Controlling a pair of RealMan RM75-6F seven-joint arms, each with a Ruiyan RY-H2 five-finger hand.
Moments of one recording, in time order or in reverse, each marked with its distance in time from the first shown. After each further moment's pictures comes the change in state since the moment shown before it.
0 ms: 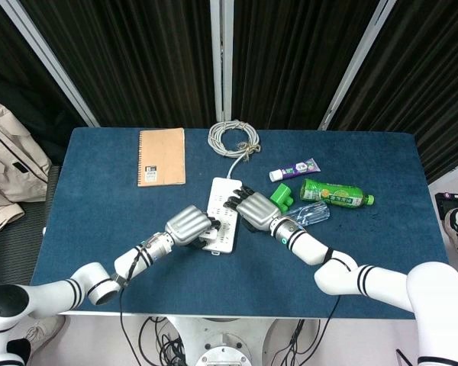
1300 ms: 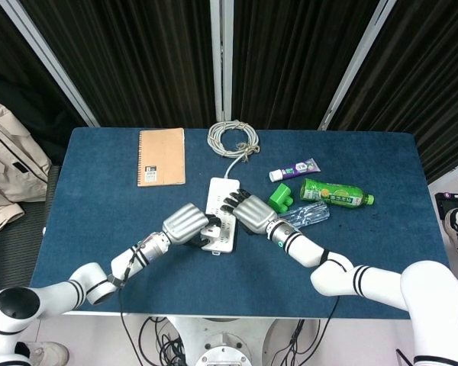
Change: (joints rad) left arm 0.016 -0.065 0.062 0.151 0.080 0.213 -0.199; right arm 0.019 -0.019 -0.025 -0.003 0.035 -0.014 -0.087
